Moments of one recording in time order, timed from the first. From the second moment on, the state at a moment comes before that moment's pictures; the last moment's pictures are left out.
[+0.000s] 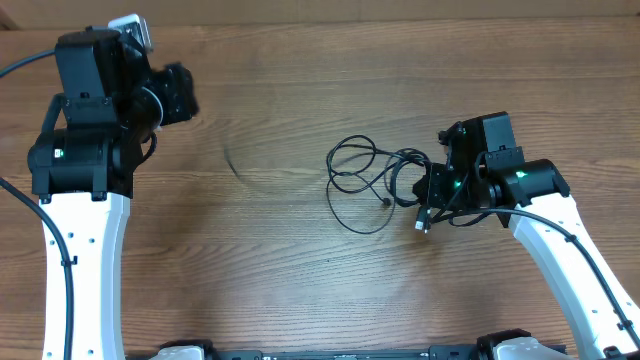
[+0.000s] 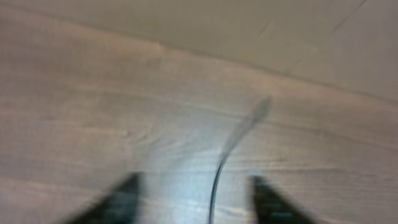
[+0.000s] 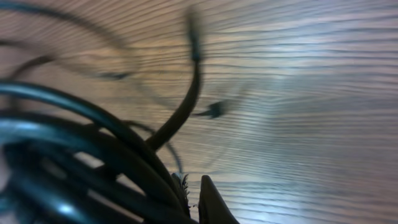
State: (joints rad) left arm 0.02 1.39 1.61 -0.91 0.08 -0.25; right arm 0.20 1.35 1.05 -0.88 -0.35 0.34
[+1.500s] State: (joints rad) left arm -0.54 1.66 1.61 -1.05 0.60 0.01; right arm 0.20 1.35 1.05 -0.79 -0.70 0.21
